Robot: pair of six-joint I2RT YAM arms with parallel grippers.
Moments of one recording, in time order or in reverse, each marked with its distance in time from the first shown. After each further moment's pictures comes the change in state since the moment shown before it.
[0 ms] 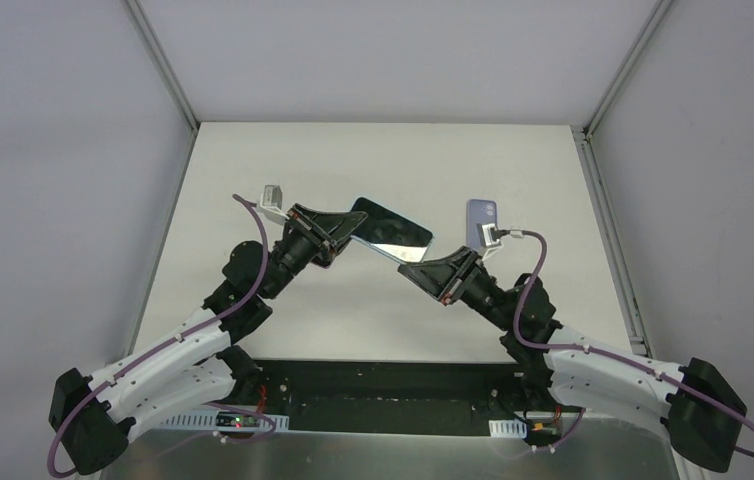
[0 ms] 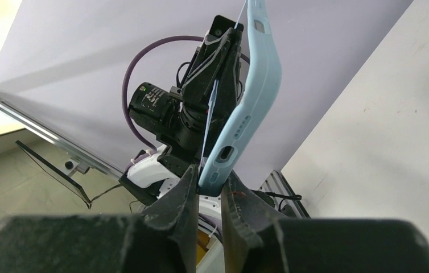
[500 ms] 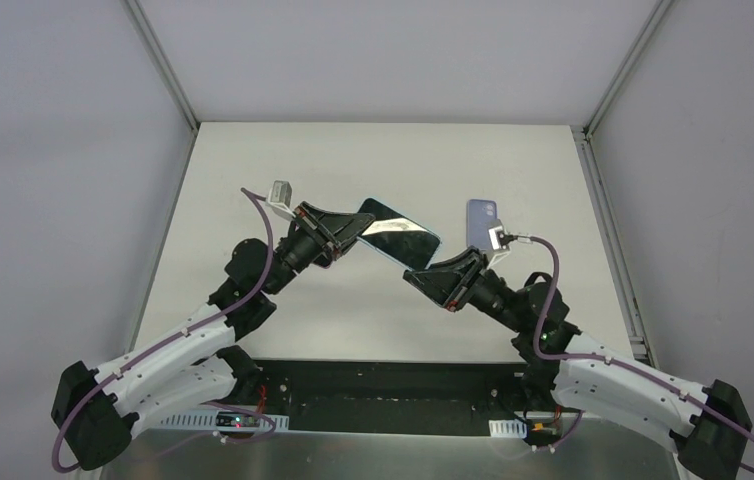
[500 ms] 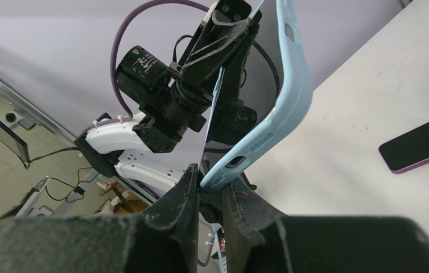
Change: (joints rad) left arm 0.007 0.034 0.000 0.078 0.111 0.009; right arm -0.001 -0.147 0.056 -0.232 -0.074 -0.281
